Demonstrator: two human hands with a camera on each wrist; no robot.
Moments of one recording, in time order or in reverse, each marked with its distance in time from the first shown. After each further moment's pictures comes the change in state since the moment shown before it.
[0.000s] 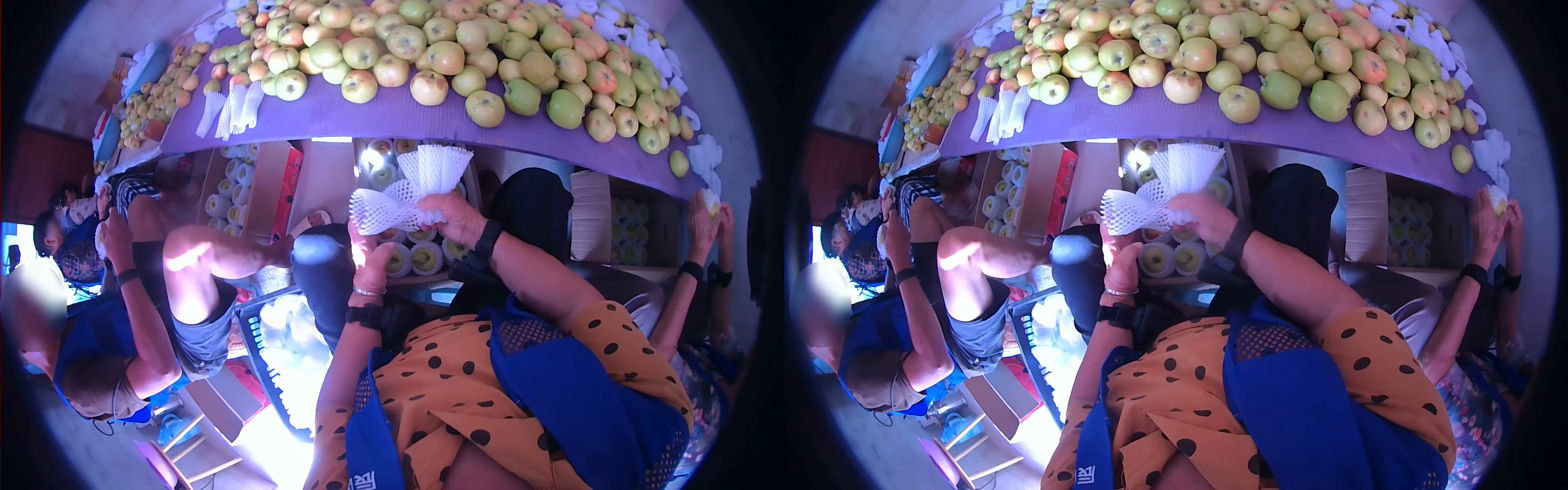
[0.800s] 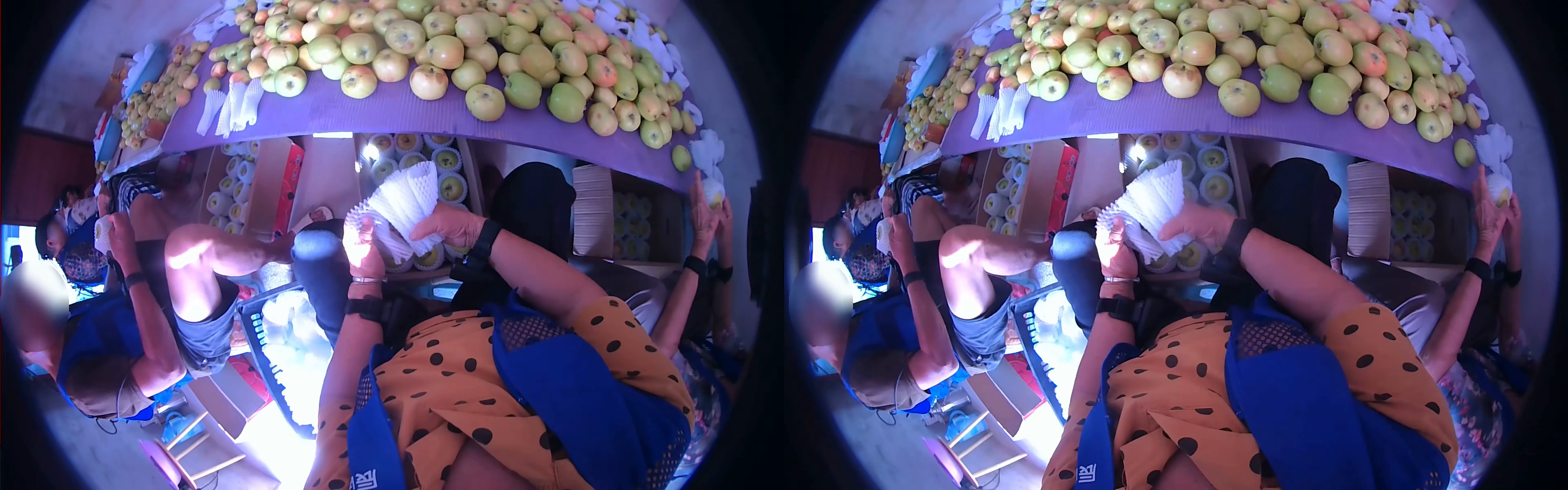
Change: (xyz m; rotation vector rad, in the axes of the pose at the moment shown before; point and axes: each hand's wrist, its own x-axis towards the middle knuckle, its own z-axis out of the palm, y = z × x) left_hand 0.010 -0.012 -0.013 0.321 0.248 -0.079; right_hand -0.018 -0.002 0.026 -0.164 -0.351 -0.033
